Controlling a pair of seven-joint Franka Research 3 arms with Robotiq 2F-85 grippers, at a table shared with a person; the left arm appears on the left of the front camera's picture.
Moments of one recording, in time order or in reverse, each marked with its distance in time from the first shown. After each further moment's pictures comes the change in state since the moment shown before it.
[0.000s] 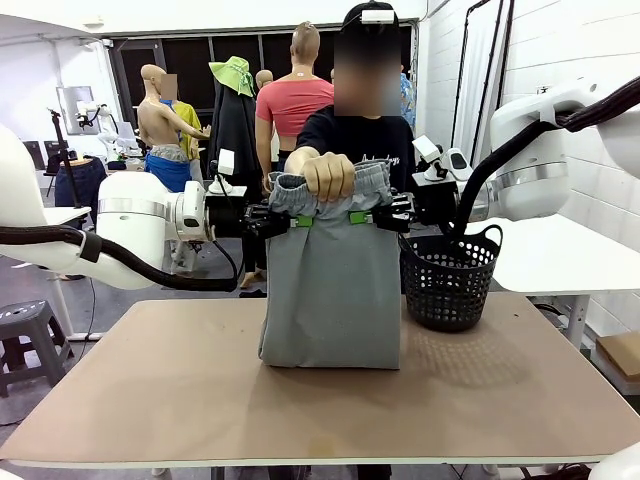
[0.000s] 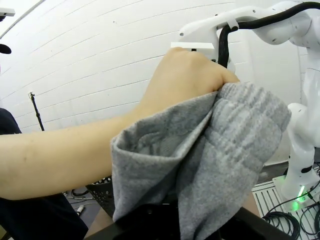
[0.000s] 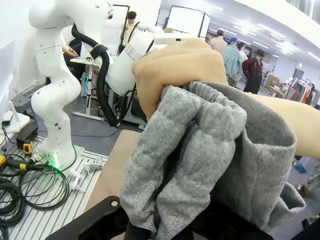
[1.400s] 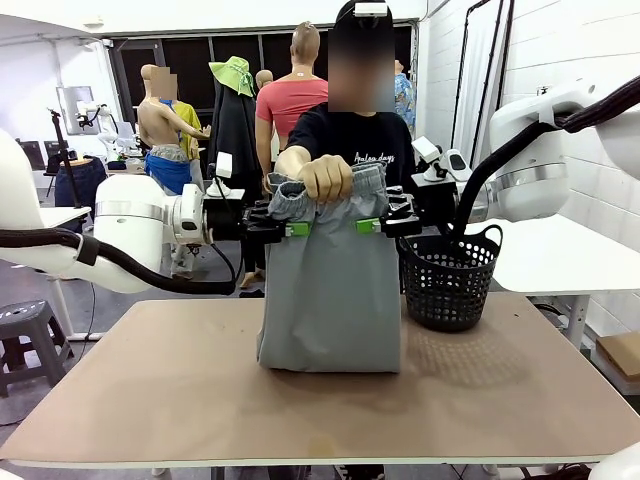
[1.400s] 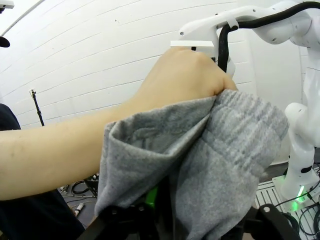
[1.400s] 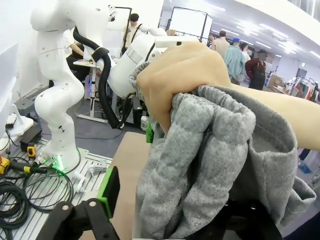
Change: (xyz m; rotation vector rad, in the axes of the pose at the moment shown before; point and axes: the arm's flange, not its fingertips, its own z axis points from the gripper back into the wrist) left arm -0.004 -0.005 0.004 0.010 0.002 0.011; right arm -0.001 0.001 -0.002 0.016 -0.009 -0.021
